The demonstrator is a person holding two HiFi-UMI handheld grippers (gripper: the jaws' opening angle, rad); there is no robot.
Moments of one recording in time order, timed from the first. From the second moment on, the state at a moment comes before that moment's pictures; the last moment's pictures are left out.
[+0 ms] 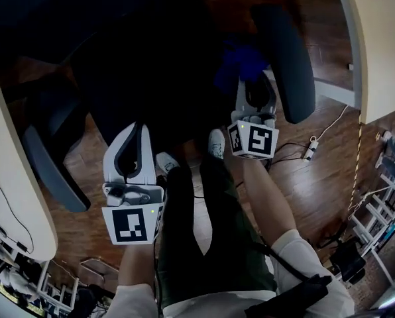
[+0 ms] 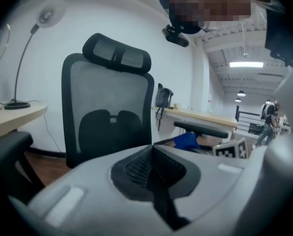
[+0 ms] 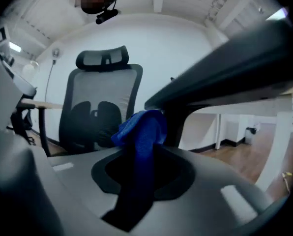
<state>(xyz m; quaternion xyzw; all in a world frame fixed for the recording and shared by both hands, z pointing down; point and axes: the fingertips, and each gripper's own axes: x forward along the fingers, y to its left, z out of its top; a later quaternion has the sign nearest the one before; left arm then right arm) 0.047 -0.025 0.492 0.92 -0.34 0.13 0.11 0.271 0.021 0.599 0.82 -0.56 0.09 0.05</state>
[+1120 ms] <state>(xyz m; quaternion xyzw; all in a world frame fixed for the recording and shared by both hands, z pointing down) -0.093 0.071 0.117 0.91 -0.40 0.06 0.00 0.152 0.146 0.103 0.65 -0.76 -0.01 -0.05</state>
